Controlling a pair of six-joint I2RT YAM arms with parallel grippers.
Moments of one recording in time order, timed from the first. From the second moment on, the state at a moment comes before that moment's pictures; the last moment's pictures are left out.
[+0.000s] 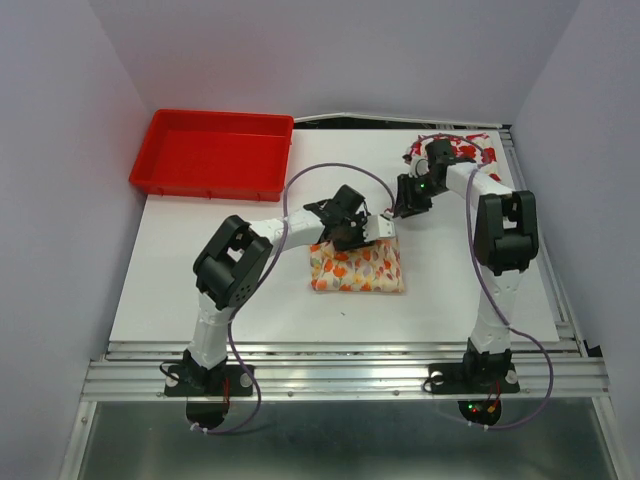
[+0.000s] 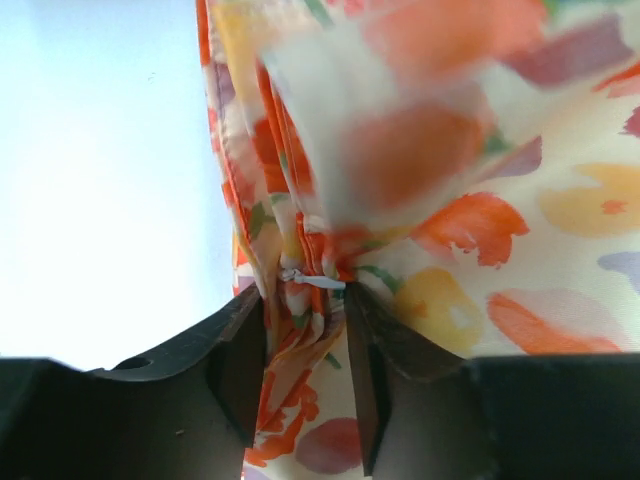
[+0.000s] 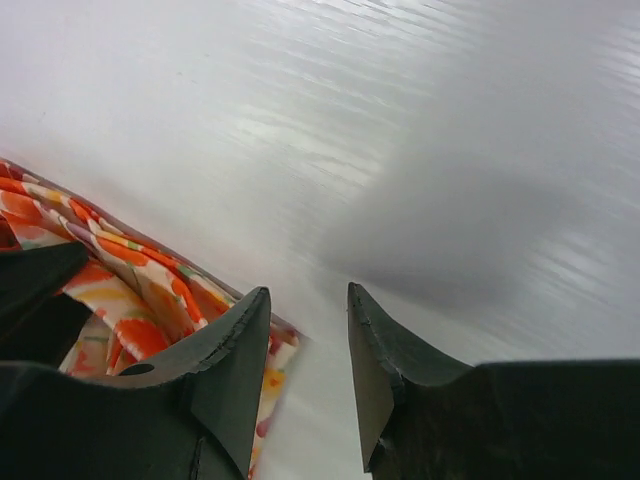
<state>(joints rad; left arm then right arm) -0.77 2.03 1.40 -0.29 0.19 0.74 0.13 2.15 1.64 -0.68 -0.50 0.00</state>
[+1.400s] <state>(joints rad) -0.66 2.19 1.68 -0.54 0.37 0.73 0.17 1.71 0.94 -0.12 -1.00 0.45</state>
